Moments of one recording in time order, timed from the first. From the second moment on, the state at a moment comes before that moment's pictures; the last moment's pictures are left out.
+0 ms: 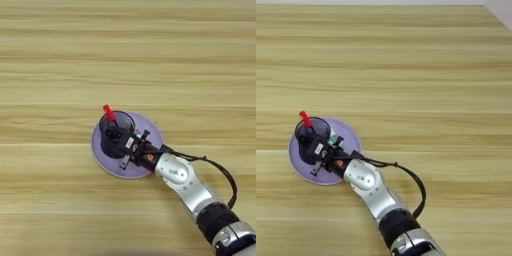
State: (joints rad) arm -0.25 -0.15 0.32 0.67 -0.28 -0.56 0.39
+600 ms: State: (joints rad) arm -0.25 -0.15 0.32 0.67 -0.29 -0.58 0.38
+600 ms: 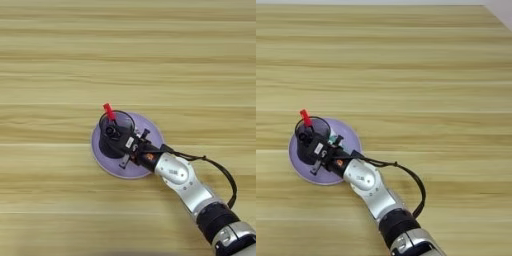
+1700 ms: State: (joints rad) arm -0.24 -0.18 0.27 0.56 -0.31 -0.59 0.31
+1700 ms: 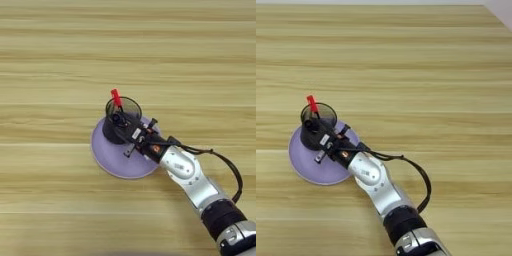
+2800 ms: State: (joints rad) arm -0.23 -0.24 0.14 0.47 -0.27 -0.46 0.29
